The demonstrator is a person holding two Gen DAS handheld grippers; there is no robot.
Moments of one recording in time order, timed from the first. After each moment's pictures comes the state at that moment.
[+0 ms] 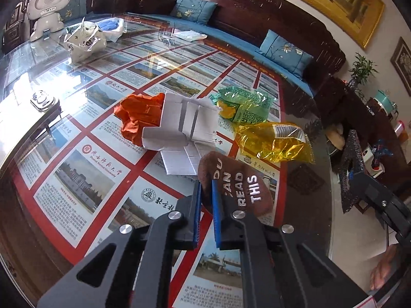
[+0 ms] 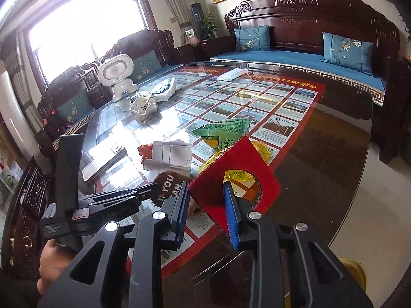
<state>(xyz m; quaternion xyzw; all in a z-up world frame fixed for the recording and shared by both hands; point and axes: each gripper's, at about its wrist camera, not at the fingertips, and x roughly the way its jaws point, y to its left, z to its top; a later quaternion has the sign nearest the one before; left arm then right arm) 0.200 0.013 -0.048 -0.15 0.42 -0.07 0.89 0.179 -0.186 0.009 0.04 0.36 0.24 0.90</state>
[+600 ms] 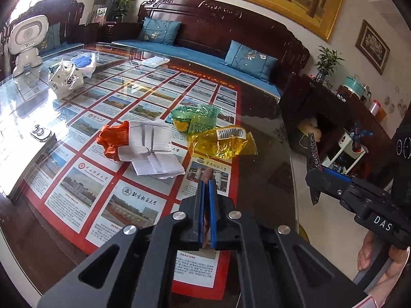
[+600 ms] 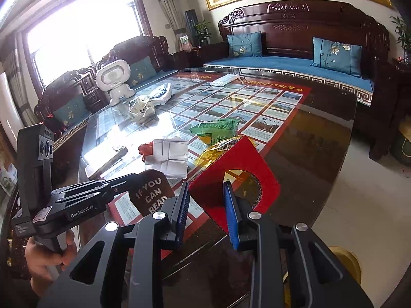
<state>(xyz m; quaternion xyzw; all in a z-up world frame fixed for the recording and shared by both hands) 0.150 -0.015 -0.004 -0.11 0.36 -0.14 0.91 0.136 -0.209 0.020 0.04 0.34 0.22 0.91</state>
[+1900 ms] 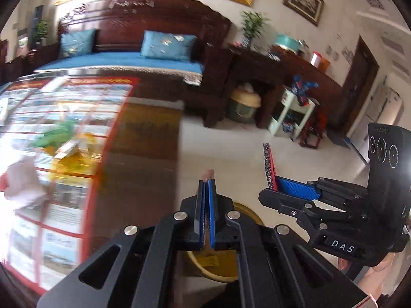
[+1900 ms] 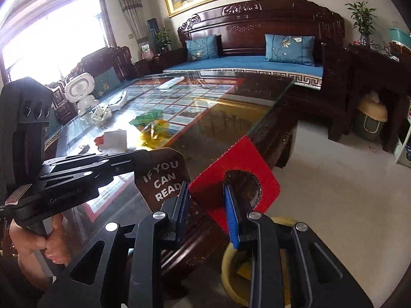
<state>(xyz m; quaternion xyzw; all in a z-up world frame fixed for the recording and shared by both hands) 0.130 -0.210 0.008 -0.01 0.36 -0.32 0.87 0.061 -0.359 0.003 0.06 0.35 0.11 0.93</state>
